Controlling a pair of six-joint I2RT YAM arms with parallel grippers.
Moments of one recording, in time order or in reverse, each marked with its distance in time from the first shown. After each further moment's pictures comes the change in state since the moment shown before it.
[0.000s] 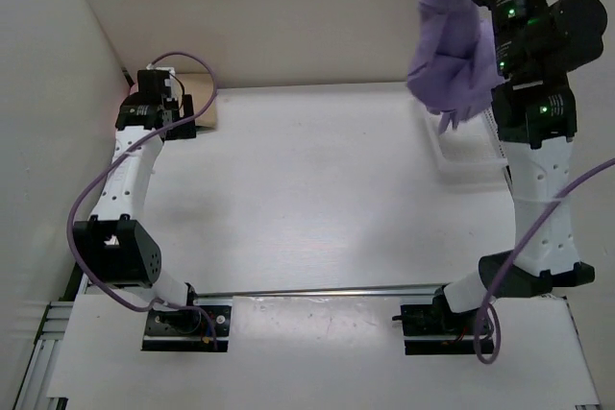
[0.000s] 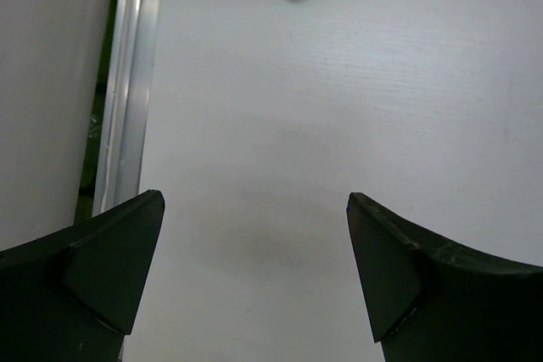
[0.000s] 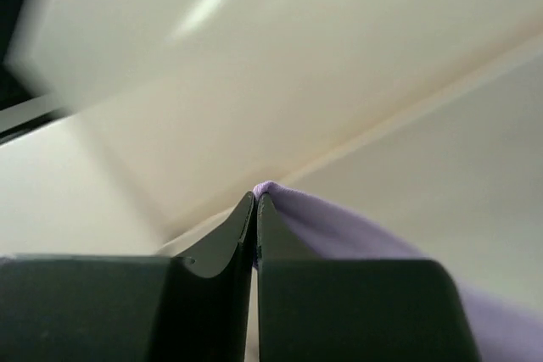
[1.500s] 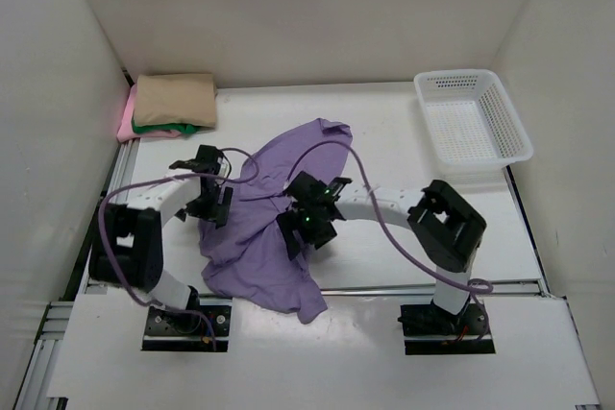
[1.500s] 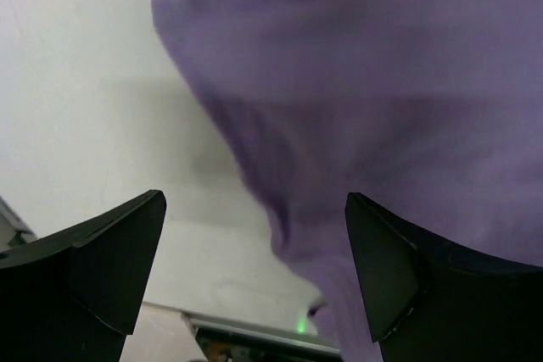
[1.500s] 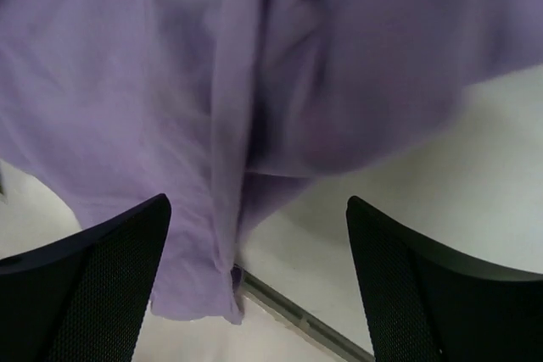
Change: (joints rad) left arm -0.203 -0.043 -0.632 -0.005 0.023 0.000; right arm 0.718 0.337 -0.994 -0.363 -0.404 -0.241
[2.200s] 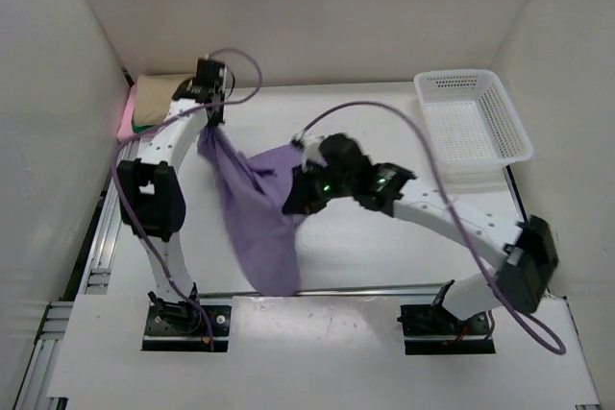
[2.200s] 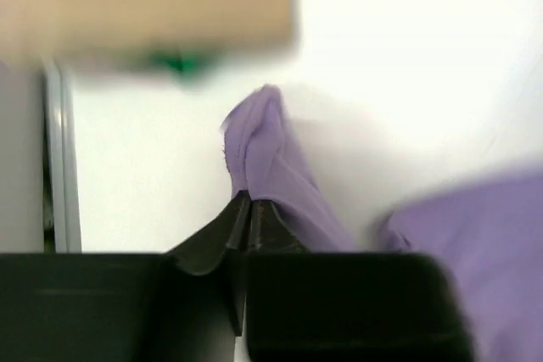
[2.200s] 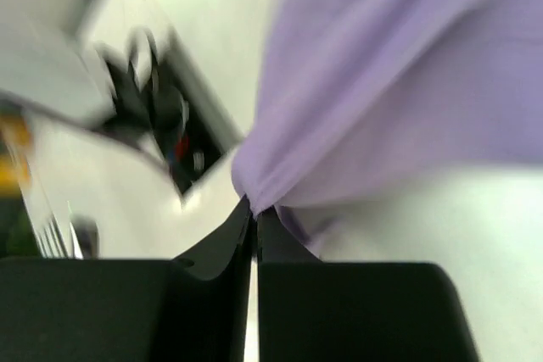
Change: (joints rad) left arm 0.035 0.414 0.801 0.036 -0.073 -0.002; right arm 0.009 -0.364 0.027 0.178 -0.129 -0.015
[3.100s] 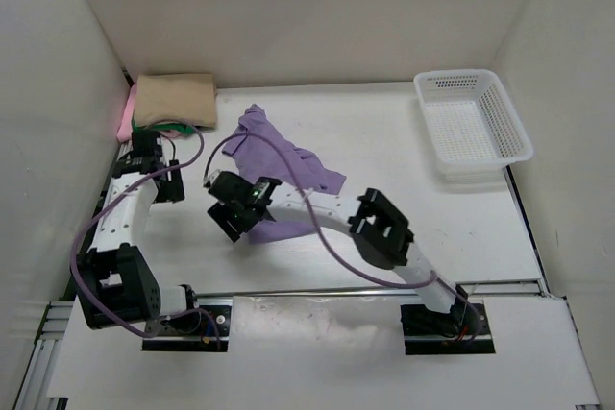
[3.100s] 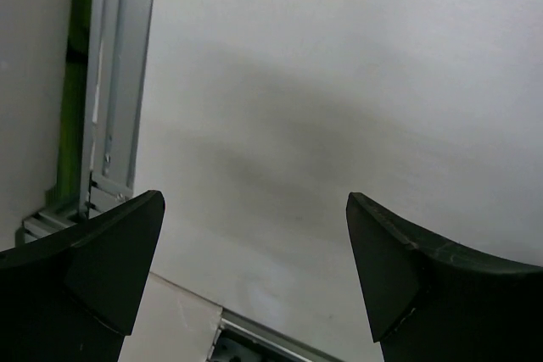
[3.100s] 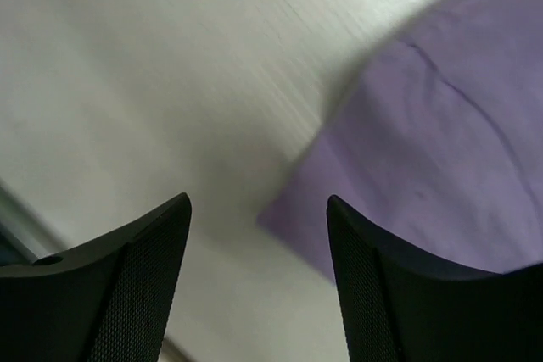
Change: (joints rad) left arm 0.295 -0.583 -0.646 -0.042 0.007 0.000; right arm 0.222 0.752 0.686 -0.249 0.444 -0.177
